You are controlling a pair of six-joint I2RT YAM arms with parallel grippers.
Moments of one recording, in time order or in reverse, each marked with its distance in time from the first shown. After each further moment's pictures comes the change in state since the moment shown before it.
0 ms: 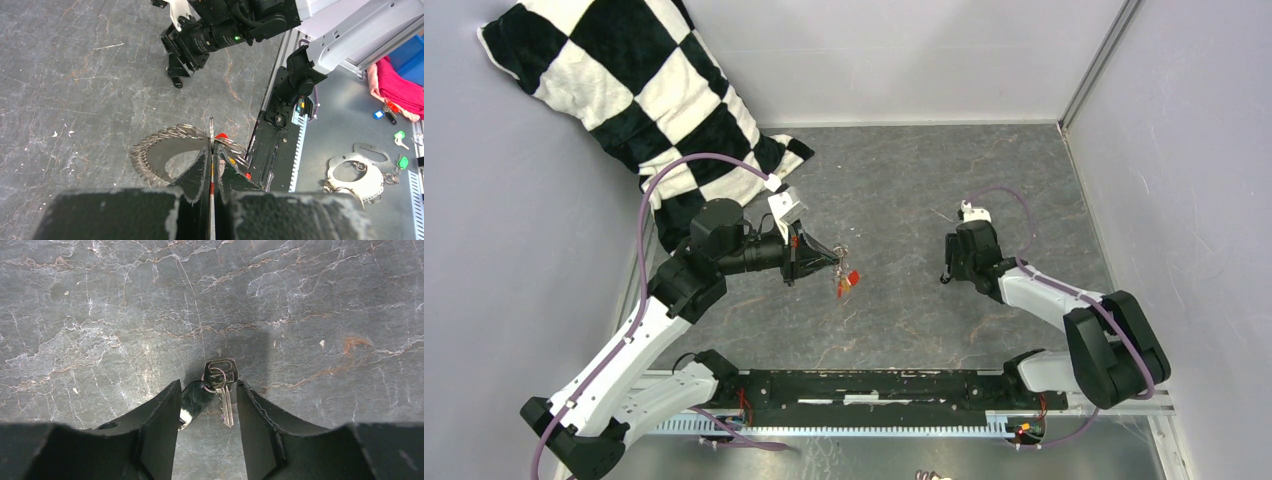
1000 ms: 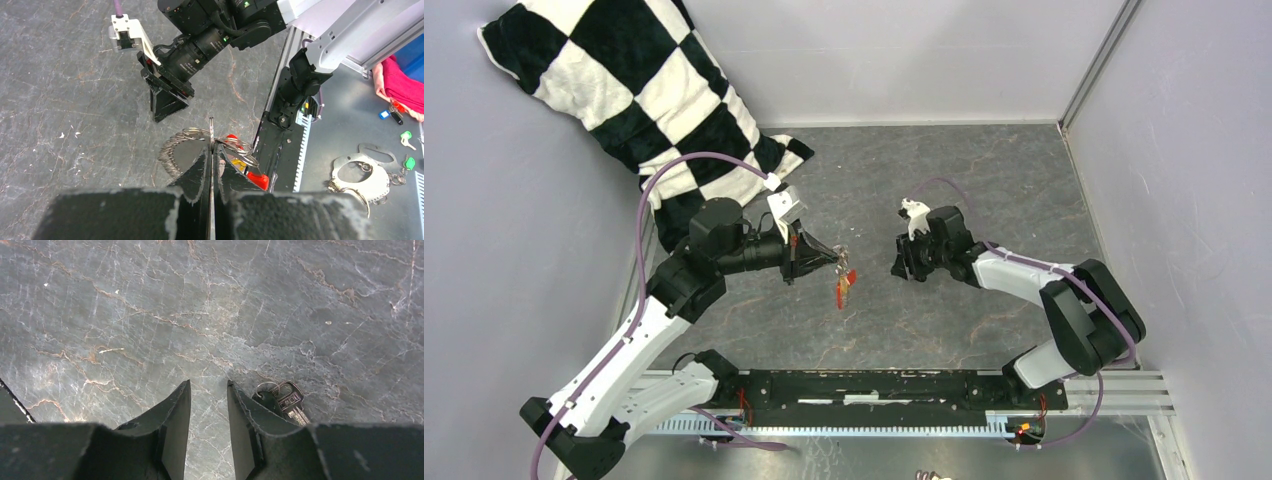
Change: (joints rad) left arm 0.000 0.002 0.011 -0.008 -0.011 0.019; right arm 0.130 0.182 0.160 0.091 -0.553 -0.170
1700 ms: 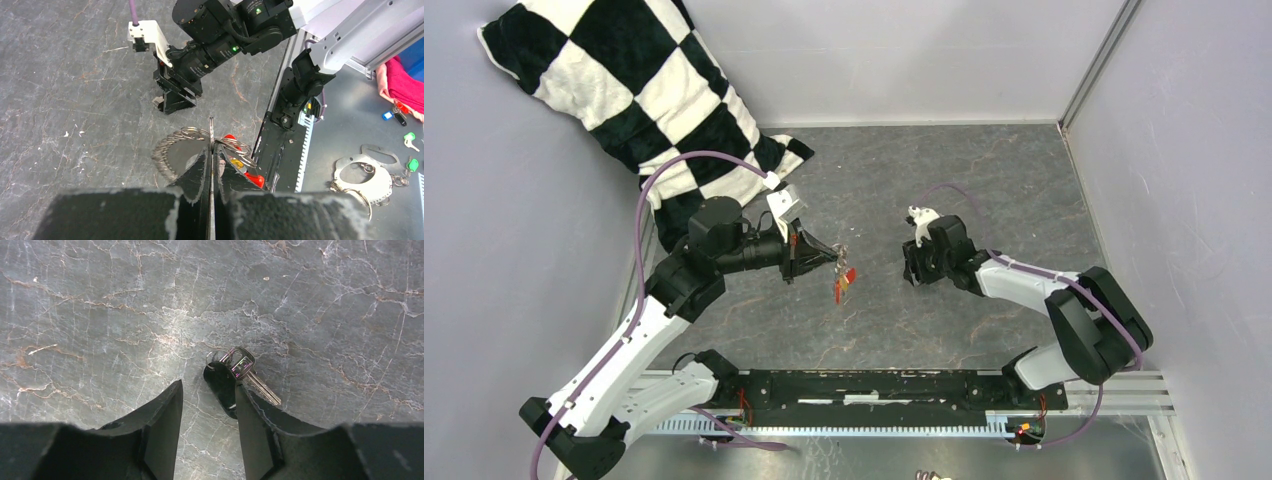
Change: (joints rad) left arm 0.000 0.004 0.014 -0.011 -0.013 0.006; right arm 0.018 -0.048 -0.056 -0.039 0.193 -0.008
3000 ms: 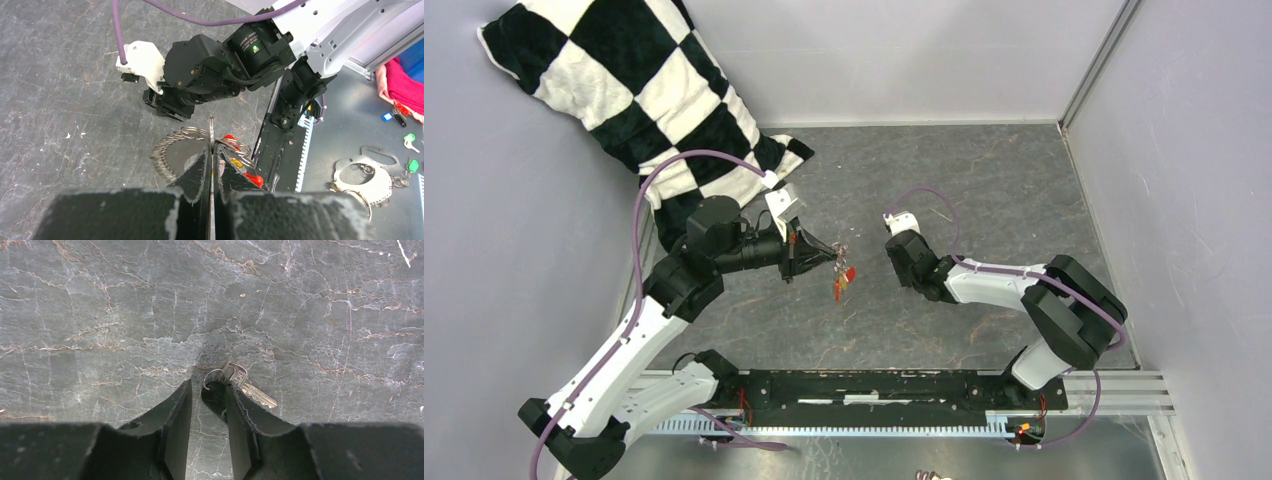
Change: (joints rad) left arm 0.000 -0.001 0.011 -0.010 -0.002 0.000; right arm 0.268 0.114 0.098 -0.036 0.568 0.124
